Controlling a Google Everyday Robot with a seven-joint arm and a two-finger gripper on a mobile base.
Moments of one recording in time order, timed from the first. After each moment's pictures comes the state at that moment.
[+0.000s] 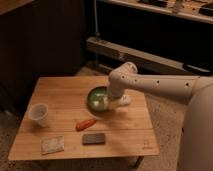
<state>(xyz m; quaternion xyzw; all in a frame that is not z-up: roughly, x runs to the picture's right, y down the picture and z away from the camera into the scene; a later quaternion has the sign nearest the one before) 0.024 0.058 0.820 -0.22 -0.11 -0.04 0.97</state>
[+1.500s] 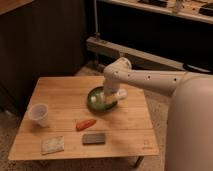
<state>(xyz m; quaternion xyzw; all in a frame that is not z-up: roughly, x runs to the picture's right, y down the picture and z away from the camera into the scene) 0.005 0.025 0.844 -0.21 -0.12 -0.07 0.97</state>
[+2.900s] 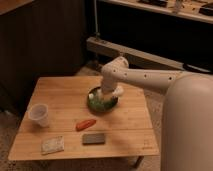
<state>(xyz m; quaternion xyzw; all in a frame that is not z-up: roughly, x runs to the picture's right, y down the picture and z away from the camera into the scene) 0.000 0.022 0.849 -0.20 -0.12 -0.08 0.97</state>
